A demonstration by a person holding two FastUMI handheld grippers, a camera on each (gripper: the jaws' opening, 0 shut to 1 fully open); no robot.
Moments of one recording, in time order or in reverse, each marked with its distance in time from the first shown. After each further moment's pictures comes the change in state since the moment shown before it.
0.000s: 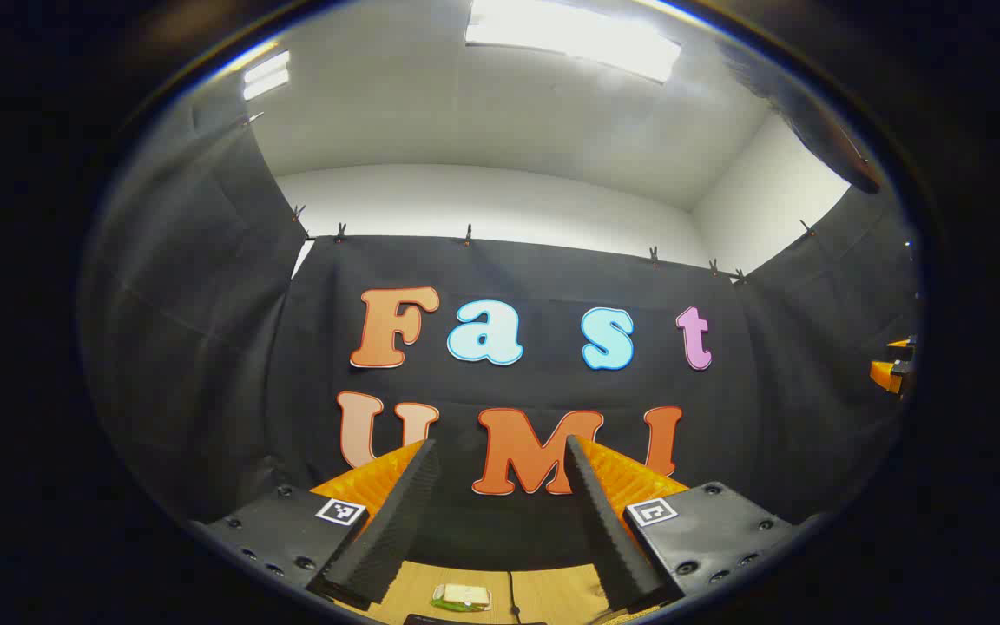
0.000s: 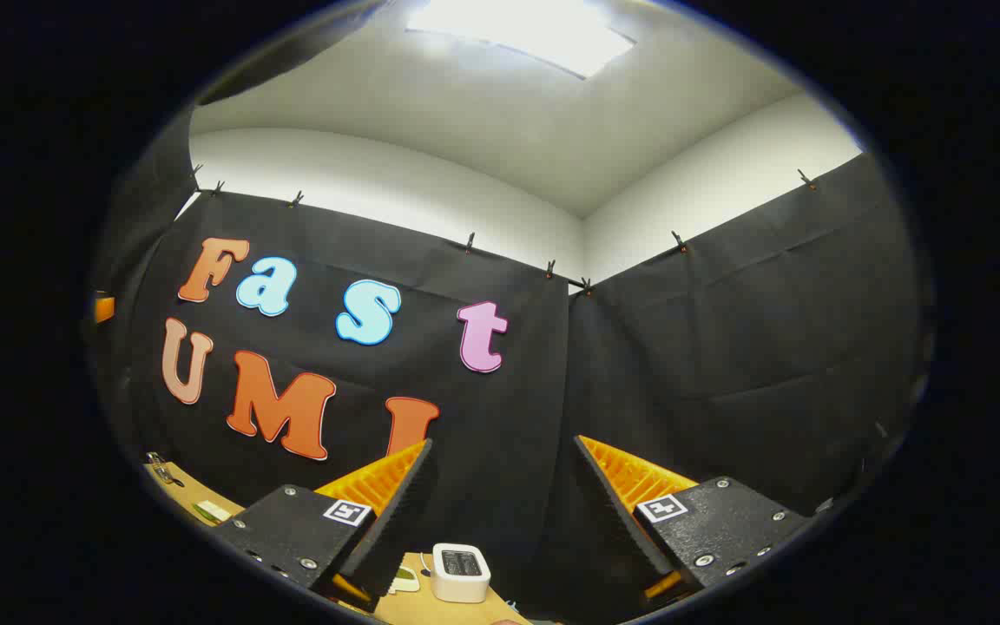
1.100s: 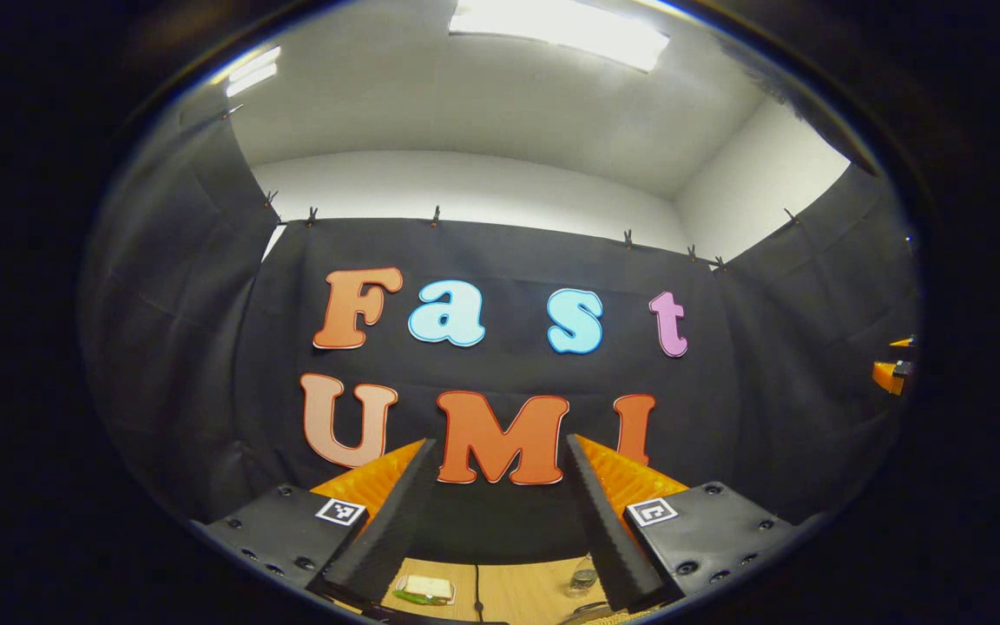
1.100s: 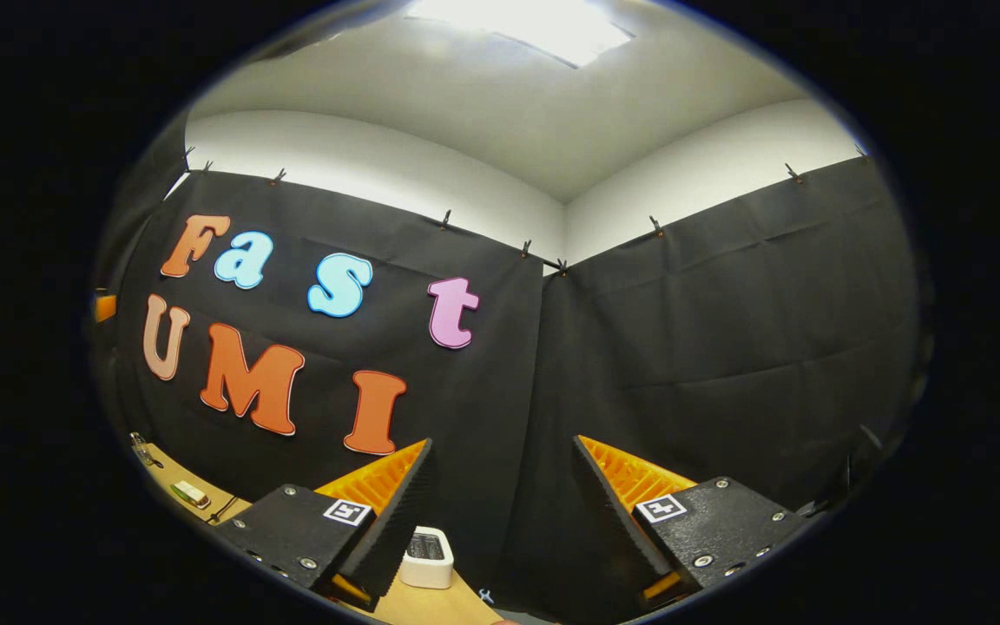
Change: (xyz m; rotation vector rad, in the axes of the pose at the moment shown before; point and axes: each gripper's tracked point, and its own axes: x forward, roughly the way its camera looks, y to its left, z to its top) left arm 0.018 -0.068 -0.033 -0.009 0.046 -0.057; right arm -0.003 -0.050 -0.031 -0.030 0.065 -0.063
